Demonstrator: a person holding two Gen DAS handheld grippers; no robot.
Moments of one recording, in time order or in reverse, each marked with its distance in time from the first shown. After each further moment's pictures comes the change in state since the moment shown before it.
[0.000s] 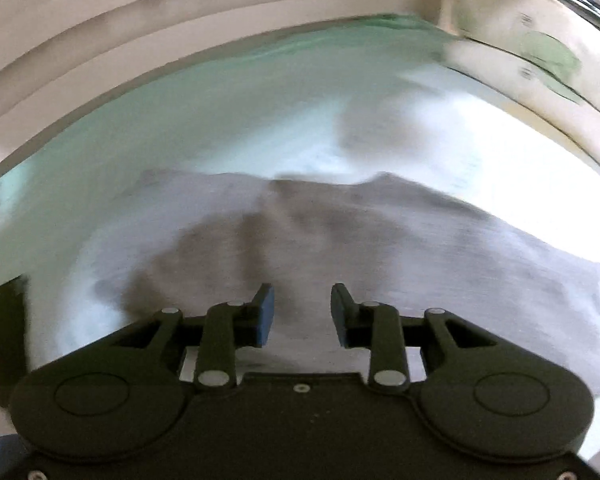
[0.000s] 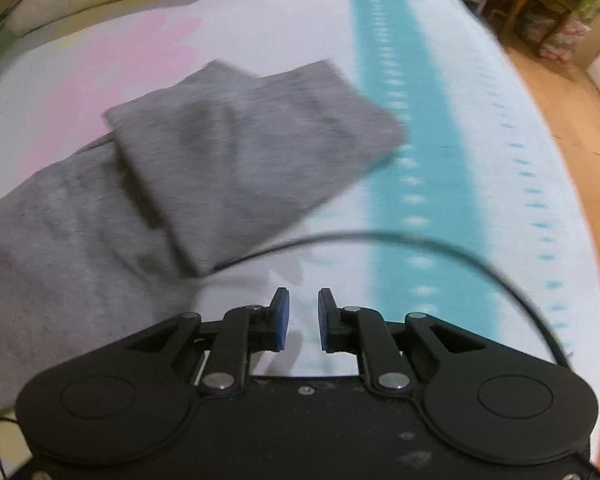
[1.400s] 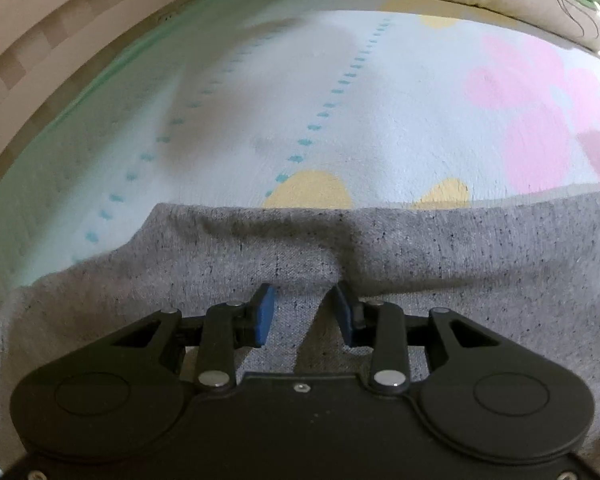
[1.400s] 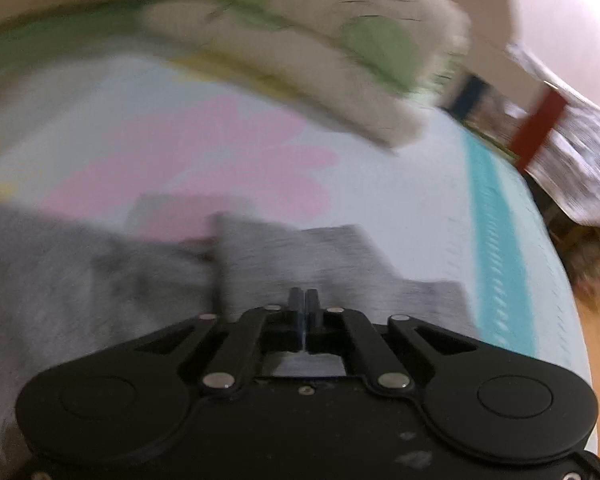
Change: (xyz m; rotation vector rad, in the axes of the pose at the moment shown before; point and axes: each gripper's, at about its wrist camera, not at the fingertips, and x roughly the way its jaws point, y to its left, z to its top) left arm 0.111 -0.160 0.008 0.394 0.073 -0.030; right arm 0.039 0.112 0.041 -0.358 -0.507 0.027
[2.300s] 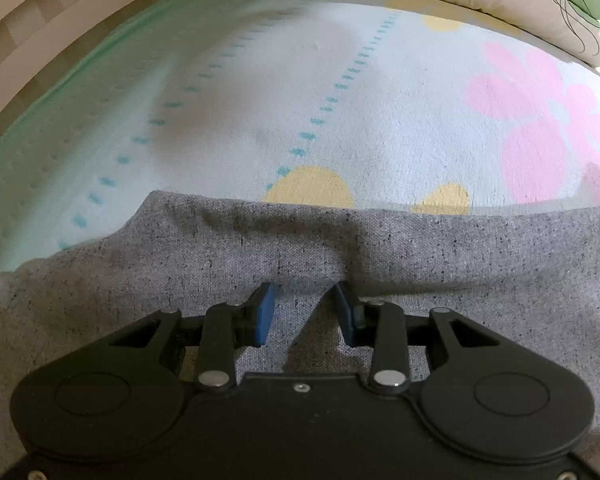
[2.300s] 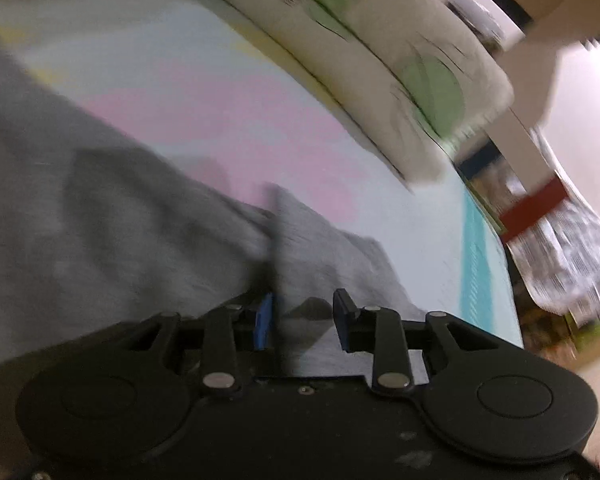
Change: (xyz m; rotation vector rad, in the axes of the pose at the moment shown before) left arm 0.014 0.008 0.005 -0.036 0.029 -0.051; right arm -0.003 0.060 -0.026 -0.357 0.005 -0.108
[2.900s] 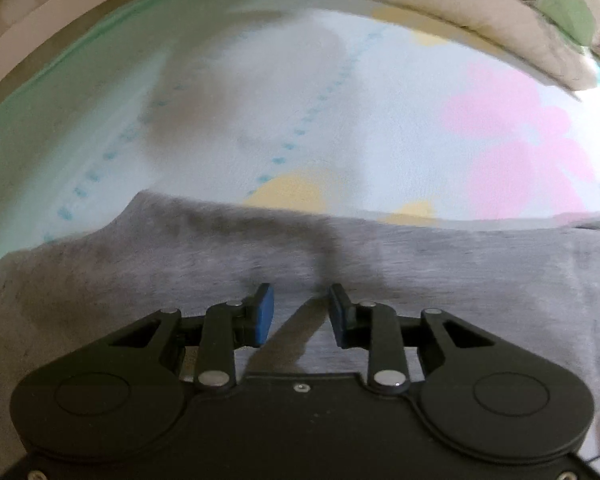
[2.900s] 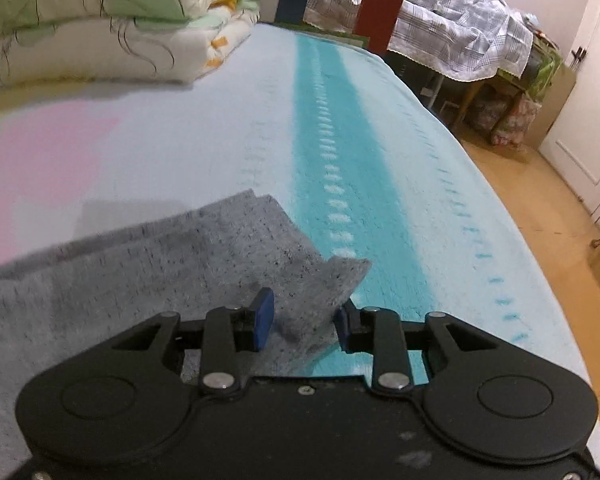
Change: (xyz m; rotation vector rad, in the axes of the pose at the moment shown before) left arm -0.021 -0.002 0.007 -0.033 0.003 -0.114; right arm 0.043 -0.156 -0.065 0.658 0.212 -0.021
